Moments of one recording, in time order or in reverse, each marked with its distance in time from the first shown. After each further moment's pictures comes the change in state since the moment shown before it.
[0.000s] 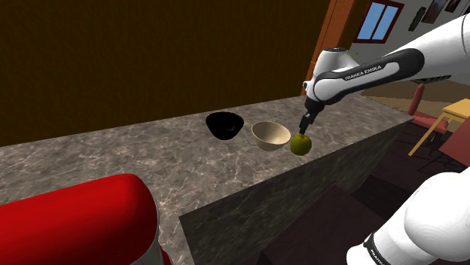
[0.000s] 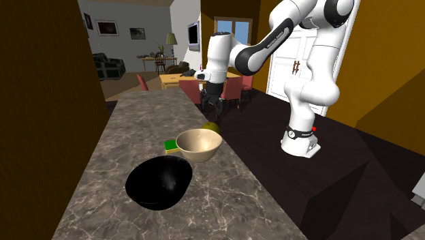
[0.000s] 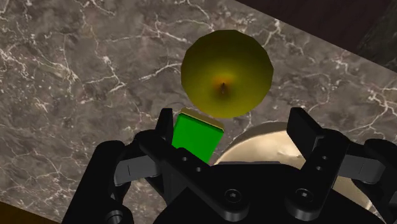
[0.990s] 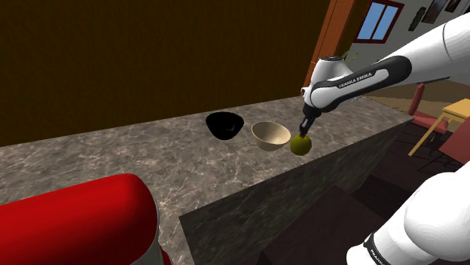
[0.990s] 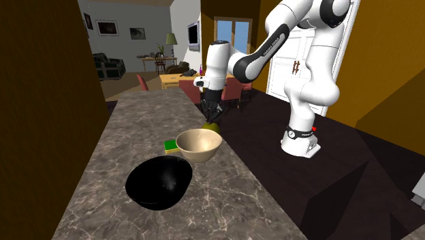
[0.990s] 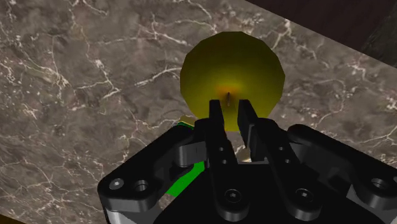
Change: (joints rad) arm -0.003 0.059 -0.013 -0.023 0.002 0.085 -0.005
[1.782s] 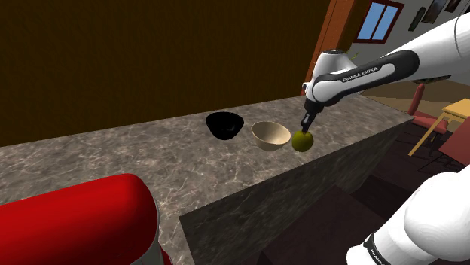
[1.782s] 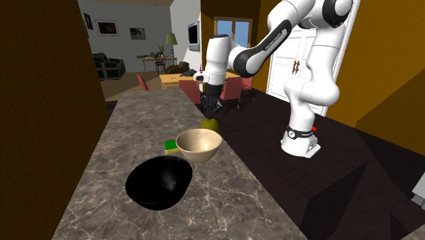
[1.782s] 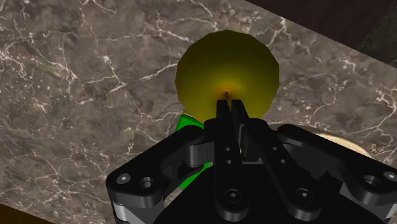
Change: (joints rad) arm 0.002 -0.036 0.006 0.025 0.001 -0.061 -0.003
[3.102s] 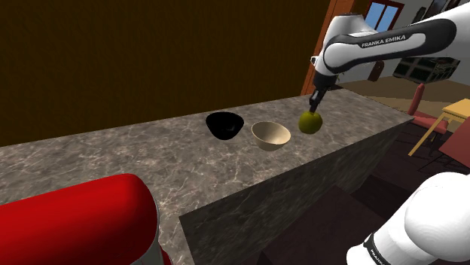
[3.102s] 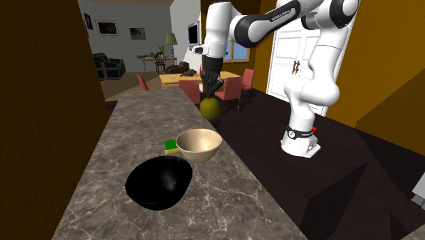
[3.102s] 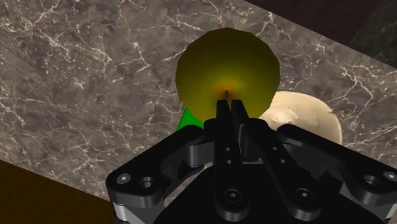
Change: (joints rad) arm 0.007 -0.109 0.023 0.173 0.015 -0.280 -0.028
